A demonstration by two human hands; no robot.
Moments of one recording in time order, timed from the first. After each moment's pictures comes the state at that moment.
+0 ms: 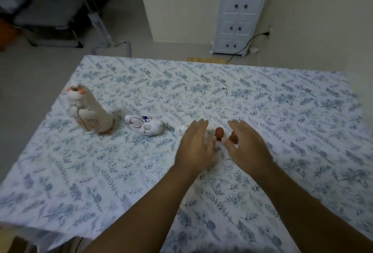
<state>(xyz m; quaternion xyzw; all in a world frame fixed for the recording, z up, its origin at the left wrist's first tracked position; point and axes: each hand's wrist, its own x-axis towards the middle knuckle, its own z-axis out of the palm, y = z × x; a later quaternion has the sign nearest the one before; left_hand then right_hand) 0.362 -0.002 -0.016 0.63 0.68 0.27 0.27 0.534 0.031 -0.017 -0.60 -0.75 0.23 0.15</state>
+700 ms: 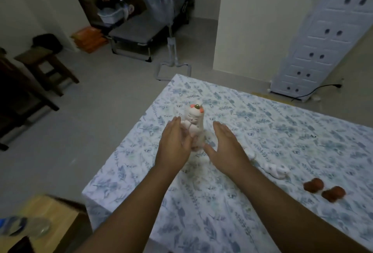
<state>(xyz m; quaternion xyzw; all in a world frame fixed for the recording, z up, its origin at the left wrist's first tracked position) 0.045 -0.061 0.037 0.47 0.79 0.36 0.17 0.202 0.013 0.042 -0.46 -0.82 0.31 0.13</state>
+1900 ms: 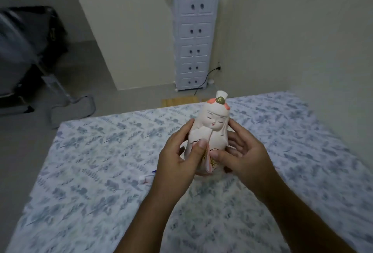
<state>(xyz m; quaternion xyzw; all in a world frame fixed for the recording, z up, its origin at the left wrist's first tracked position) 0.229 0.029 0.109 0.60 0.45 0.47 0.47 0.408 0.009 0.117 -0.50 -0.52 0.46 0.53</state>
